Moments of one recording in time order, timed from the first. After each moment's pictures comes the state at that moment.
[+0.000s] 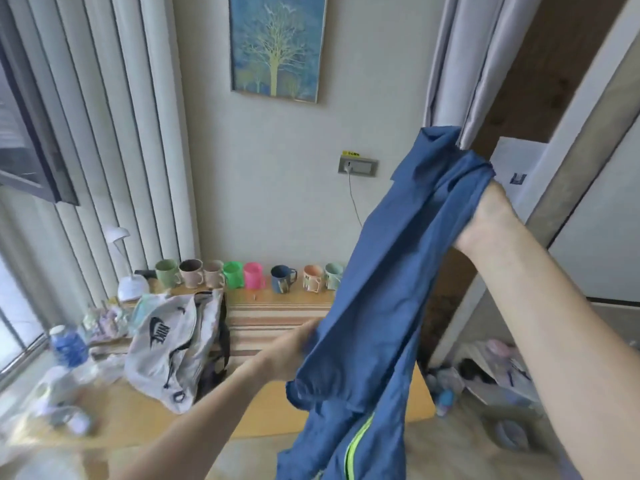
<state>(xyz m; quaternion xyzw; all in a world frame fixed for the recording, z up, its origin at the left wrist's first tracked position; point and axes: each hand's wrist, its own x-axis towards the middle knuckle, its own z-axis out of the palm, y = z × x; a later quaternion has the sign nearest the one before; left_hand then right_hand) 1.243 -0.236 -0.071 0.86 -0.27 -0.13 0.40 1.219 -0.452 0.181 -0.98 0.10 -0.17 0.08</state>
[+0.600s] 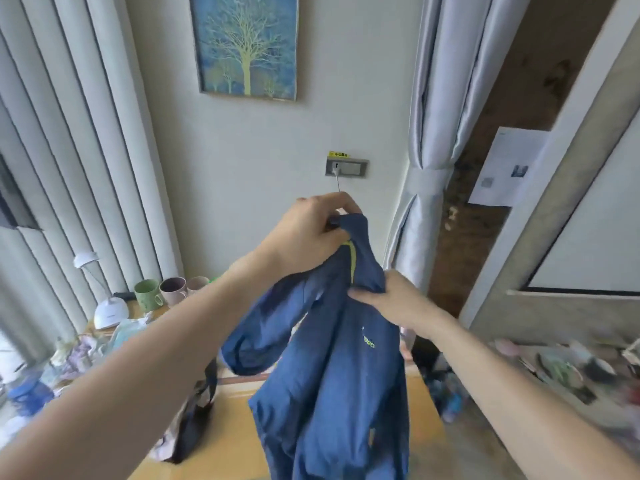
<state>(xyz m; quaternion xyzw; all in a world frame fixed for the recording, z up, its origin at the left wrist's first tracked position) 1.335 -0.291 0.119 0.83 -0.34 0.18 0.39 1.311 -0.486 0.035 -0.90 -0.01 0.02 0.43</state>
